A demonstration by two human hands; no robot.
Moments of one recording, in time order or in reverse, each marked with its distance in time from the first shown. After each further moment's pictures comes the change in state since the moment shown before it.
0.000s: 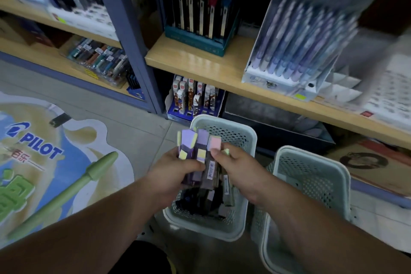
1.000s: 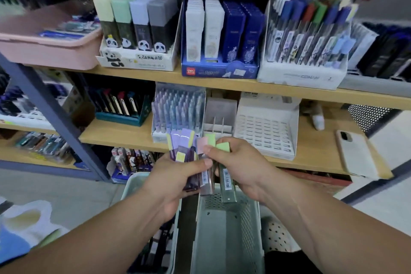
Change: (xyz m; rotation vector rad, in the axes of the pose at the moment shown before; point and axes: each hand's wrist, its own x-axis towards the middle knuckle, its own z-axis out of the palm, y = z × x) left_hand -0.099 0.098 0.223 0.023 -0.069 0.257; right_hand -0.157 -0.113 -0.173 0.121 0.263 -0.275
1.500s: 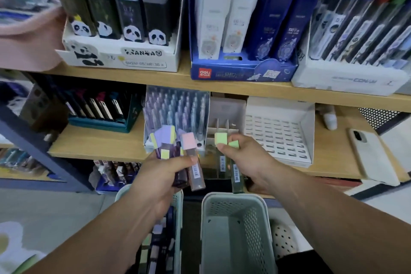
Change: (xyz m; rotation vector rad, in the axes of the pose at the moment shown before) left_hand 0.092 0.008 -0.037 -0.120 0.032 -0.051; right_hand 0.096 0.023 -0.014 -0.363 0.186 0.142
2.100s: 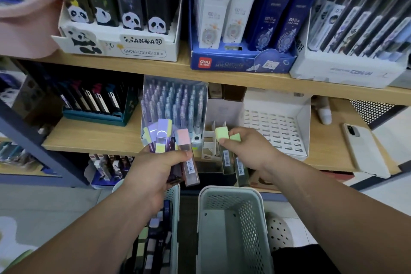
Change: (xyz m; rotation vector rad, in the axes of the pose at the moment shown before) left_hand -0.008 0.003 -0.004 0.010 0.052 0.000; right_hand -0.007 -0.004 -0.011 -0.120 0.041 -0.002
